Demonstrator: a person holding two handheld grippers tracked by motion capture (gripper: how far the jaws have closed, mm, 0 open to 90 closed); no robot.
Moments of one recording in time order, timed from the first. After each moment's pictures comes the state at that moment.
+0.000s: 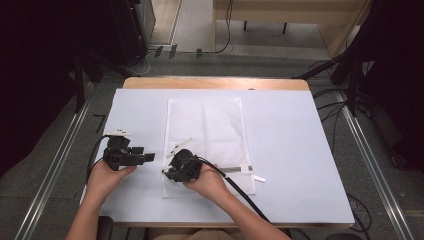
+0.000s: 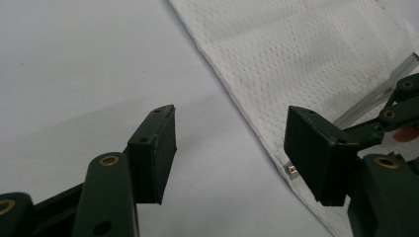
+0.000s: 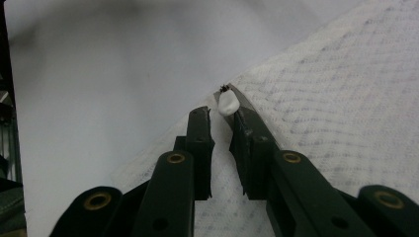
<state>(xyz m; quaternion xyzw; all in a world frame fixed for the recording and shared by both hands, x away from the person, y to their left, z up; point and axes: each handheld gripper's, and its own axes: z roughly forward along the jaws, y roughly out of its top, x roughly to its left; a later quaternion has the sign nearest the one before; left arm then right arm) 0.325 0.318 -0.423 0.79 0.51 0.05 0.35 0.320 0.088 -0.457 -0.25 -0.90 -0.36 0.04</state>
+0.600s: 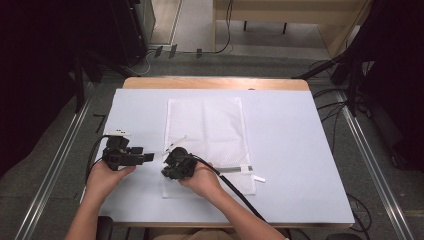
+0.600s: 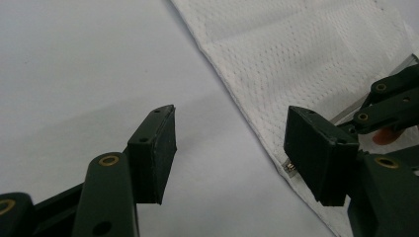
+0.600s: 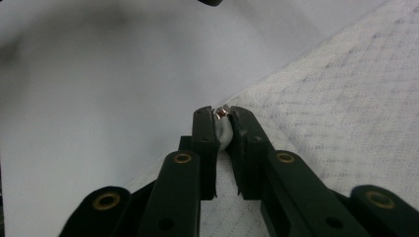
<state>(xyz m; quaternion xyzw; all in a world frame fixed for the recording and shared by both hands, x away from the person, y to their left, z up) 0.325 0.320 -0.423 0.78 0.51 0.05 0.35 0.327 0.103 -0.462 -0.26 -0.89 -0.36 0.04</state>
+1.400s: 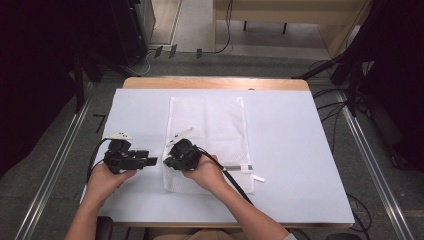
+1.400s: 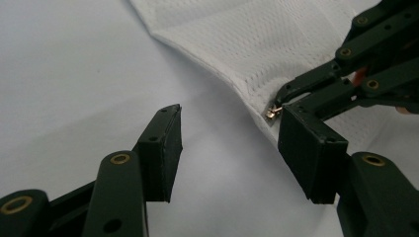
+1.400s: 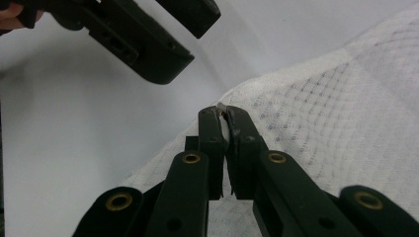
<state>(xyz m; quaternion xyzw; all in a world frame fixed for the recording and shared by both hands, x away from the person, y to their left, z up) 0.318 0.314 -0.424 0.80 0.46 0.01 0.37 0.340 0.089 -0.440 -0.25 -0.89 -0.39 0.02</state>
